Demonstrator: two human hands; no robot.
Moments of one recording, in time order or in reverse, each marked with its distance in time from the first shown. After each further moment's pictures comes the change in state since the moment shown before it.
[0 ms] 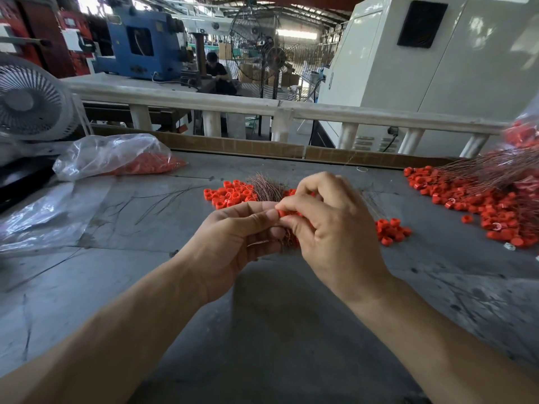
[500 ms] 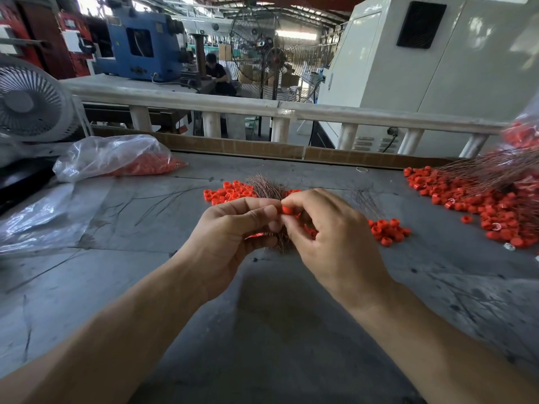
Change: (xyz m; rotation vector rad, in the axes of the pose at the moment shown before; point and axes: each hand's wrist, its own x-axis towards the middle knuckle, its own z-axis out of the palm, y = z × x) left_hand 0.000 0.001 0.002 0.051 0.063 0.092; right_hand -0.003 -0.004 -0.001 0.129 0.005 0.071
